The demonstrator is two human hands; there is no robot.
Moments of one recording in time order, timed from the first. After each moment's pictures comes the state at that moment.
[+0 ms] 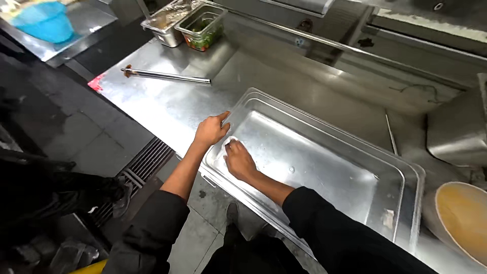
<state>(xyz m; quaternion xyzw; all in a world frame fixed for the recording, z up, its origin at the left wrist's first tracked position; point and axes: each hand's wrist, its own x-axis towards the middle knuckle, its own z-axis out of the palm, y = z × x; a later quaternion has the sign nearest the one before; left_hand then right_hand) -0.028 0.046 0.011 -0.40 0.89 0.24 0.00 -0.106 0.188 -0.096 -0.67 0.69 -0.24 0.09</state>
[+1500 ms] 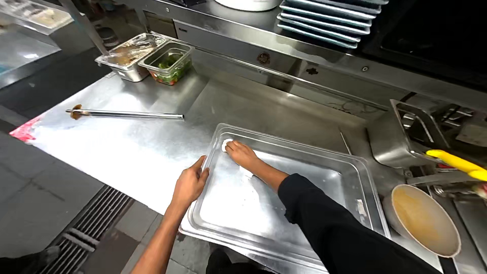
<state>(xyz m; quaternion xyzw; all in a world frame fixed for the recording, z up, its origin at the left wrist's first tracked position) -0.011 0.050 -0.004 -0.39 0.85 0.35 -0.08 -0.242 0.113 -0.077 -0.72 0.68 -0.14 -0.05</state>
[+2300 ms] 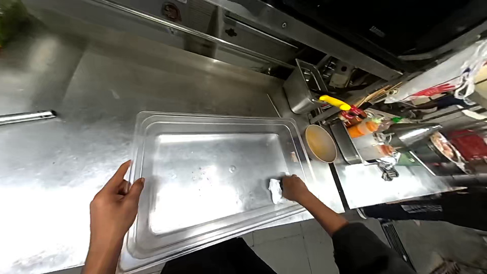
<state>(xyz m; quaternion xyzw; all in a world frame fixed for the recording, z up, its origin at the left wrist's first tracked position) -0.008 0.048 -0.025 -0.32 0.81 0.45 -0.19 -0.207 0.430 0.003 -0.03 0.90 0.18 0.39</state>
